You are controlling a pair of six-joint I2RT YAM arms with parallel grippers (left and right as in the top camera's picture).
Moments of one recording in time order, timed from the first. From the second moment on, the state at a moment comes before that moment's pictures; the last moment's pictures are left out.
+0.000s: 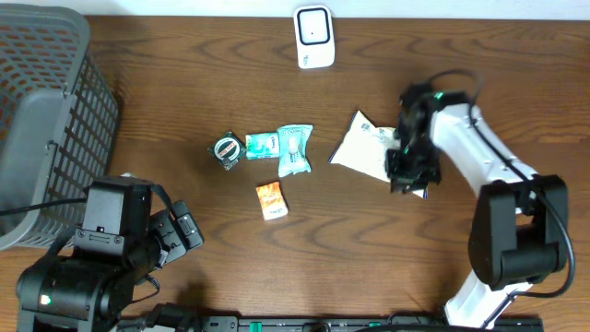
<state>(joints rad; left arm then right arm) -0.19 0.89 1.30 -1.56 -0.09 -0.64 0.18 1.89 1.29 -1.17 -0.14 0.24</state>
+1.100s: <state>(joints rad) -0.19 0.89 1.30 -1.56 -0.09 -0.64 0.12 1.89 1.24 -0.53 -0.28 0.36</state>
